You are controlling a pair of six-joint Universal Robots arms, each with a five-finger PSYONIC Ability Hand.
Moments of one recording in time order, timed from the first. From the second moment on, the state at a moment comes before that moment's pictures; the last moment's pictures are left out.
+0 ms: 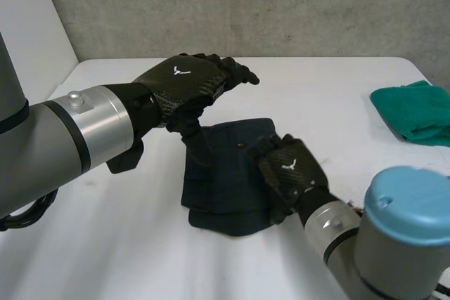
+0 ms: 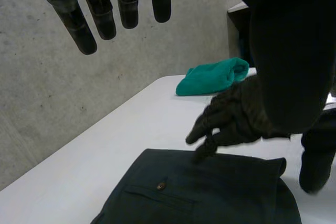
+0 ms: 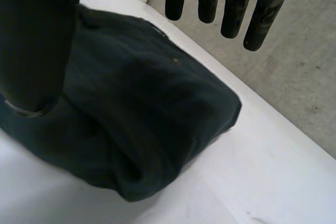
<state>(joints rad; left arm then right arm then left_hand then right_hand) 4.18 -1.76 -1.24 2.76 -1.16 3.33 2.21 -1.26 1.84 -0.34 1.52 2.80 0.19 0.21 0.21 0.20 0.05 0.17 0.22 0.20 0.24 0.07</state>
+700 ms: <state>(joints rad) 4.18 -1.78 -1.24 2.77 -1.17 3.32 2.24 -0.94 1.66 -0.54 1.52 2.70 0.19 0.21 0.21 0.20 0.05 0.18 0.23 0.22 0.24 0.07</state>
